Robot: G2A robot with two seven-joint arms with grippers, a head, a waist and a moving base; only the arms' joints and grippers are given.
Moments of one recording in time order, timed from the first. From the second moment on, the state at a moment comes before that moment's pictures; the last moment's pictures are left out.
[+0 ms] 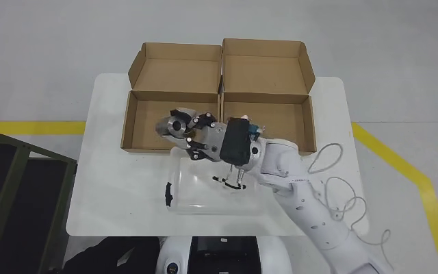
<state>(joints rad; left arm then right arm) -0.42 -0.34 -0.17 -1.17 3.07 0.50 0.07 -0.94 -1.38 0.93 -1.72 -1.16 -0.64 -0.13</state>
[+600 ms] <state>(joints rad) -0.42 -0.34 -0.17 -1.17 3.07 0.50 0.07 -0.90 -1.38 0.94 -1.57 -1.13 -0.57 0.17</state>
